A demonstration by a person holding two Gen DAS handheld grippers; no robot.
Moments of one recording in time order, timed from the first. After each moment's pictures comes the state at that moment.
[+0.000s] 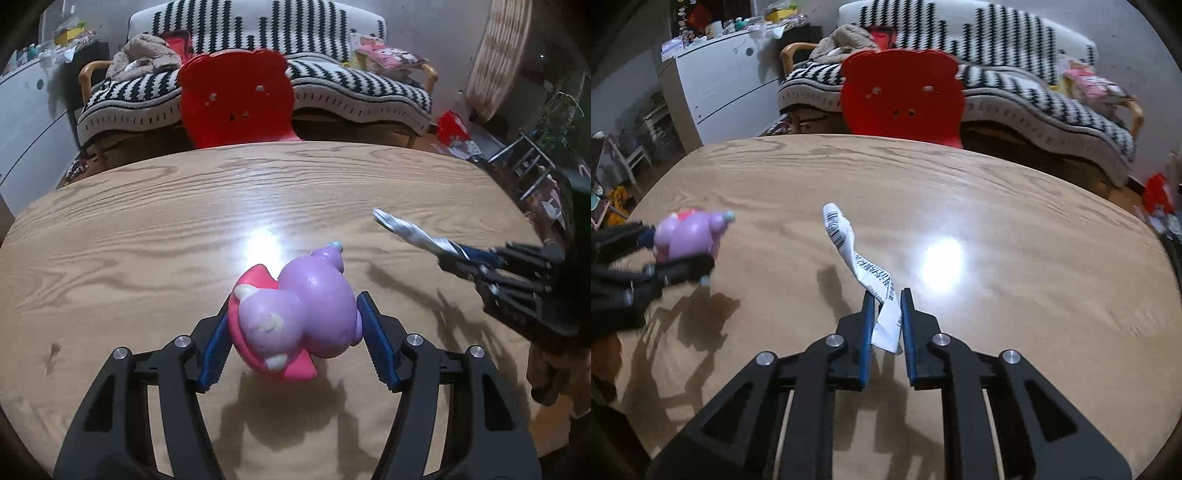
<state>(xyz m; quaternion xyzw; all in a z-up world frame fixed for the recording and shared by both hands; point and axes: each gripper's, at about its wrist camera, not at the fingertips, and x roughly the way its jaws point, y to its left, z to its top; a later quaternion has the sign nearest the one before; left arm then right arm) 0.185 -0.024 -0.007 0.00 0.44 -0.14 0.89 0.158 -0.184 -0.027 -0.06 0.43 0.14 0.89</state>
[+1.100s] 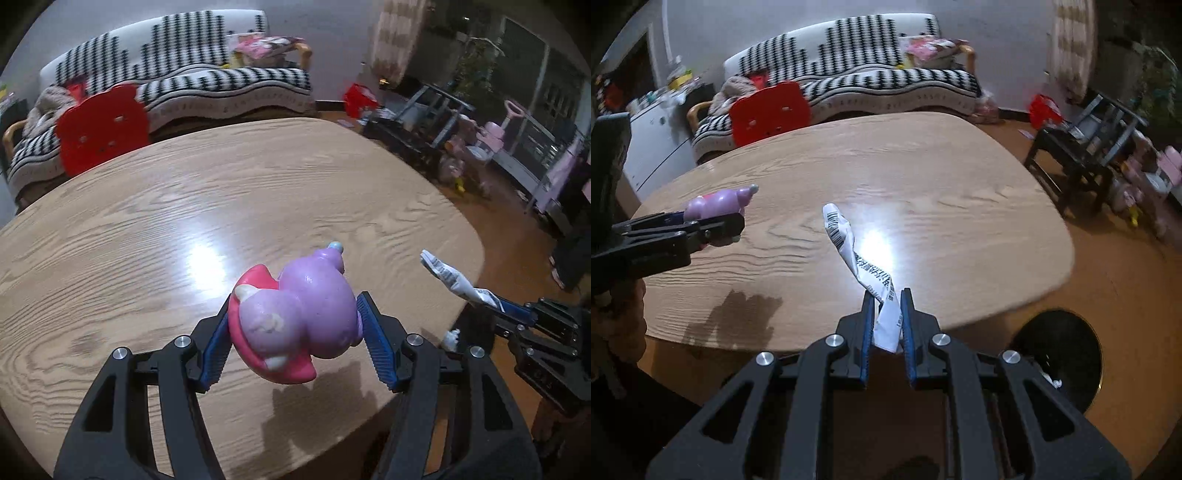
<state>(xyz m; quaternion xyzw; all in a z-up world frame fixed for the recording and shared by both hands) 0.035 -0.267 -0.001 0.06 0.41 -0.28 0.86 -0.119 -0.431 -0.018 0.07 0.41 -0.05 0.91</state>
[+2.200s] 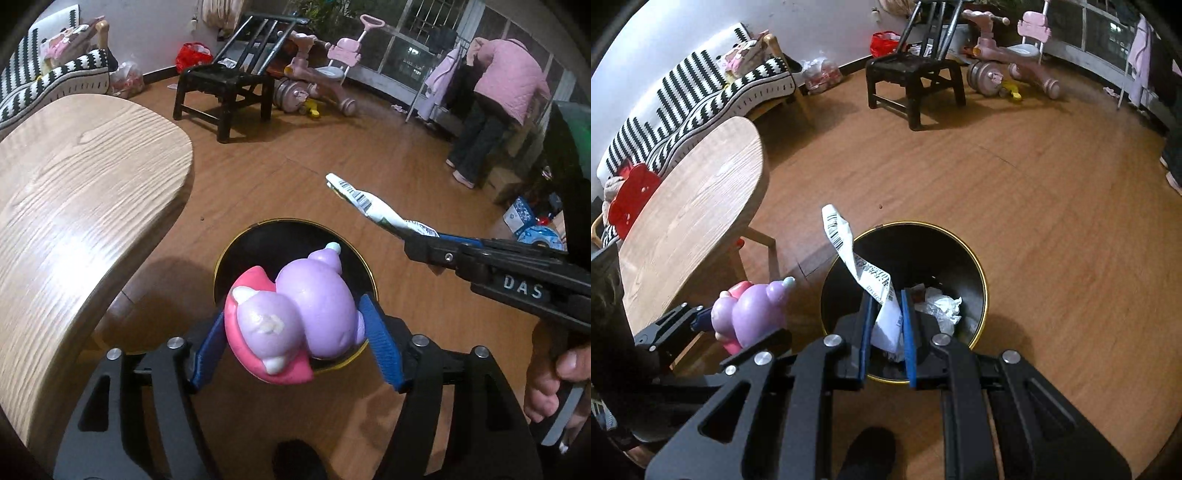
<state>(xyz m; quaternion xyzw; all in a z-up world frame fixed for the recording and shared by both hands) -0.083 -0.538 -0.094 0.13 0.44 -0.51 0.73 -0.245 -0.662 -0.076 0.25 0.44 -0.24 0.83</state>
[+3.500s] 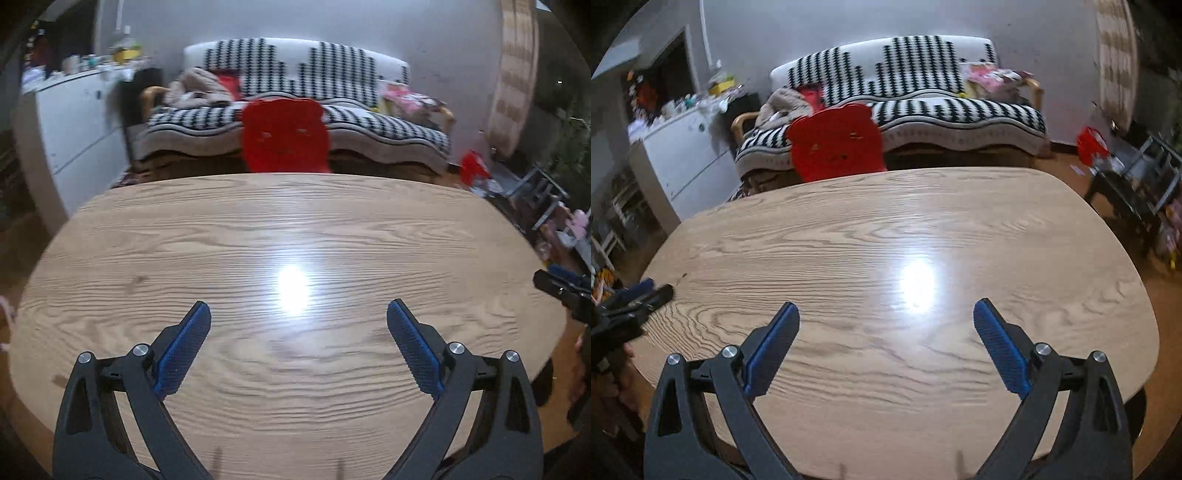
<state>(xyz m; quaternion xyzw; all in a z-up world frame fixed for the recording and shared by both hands) 0.046 0.038 0.048 -0.01 0.37 -0.05 0.93 0.018 -0.236 0.037 0.04 0.37 0.04 0.93</state>
